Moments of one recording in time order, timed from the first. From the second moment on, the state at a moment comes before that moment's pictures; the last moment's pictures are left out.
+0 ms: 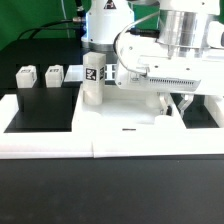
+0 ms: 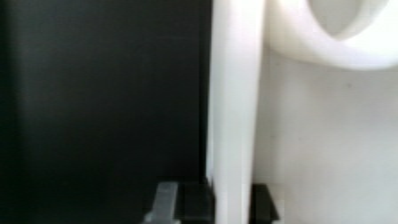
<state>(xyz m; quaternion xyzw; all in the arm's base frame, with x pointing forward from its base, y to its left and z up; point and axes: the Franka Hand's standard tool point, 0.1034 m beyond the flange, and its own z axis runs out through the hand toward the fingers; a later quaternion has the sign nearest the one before) 0.569 0.074 0.006 -0.03 1.00 -0.06 0.07</state>
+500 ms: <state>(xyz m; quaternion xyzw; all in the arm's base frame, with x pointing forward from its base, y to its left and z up) 0.572 0.110 0.006 0.02 1.00 -0.06 0.06</state>
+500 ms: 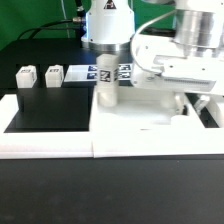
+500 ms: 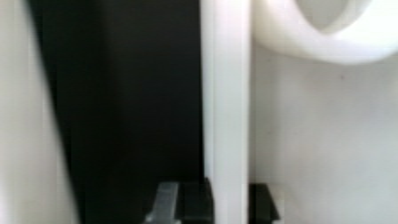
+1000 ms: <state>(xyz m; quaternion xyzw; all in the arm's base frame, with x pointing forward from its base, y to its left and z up) 0.572 0.118 0.008 0.05 0.99 -0.09 0.04</state>
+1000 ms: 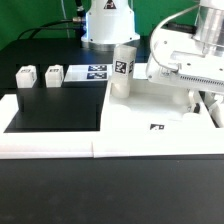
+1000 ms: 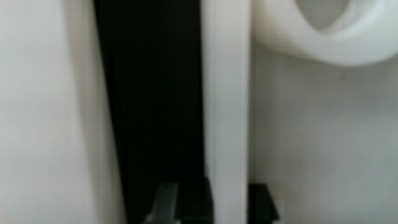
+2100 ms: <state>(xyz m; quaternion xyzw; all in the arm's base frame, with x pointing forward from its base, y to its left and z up) 0.576 0.087 0.010 0.07 0.99 -0.11 0.03</state>
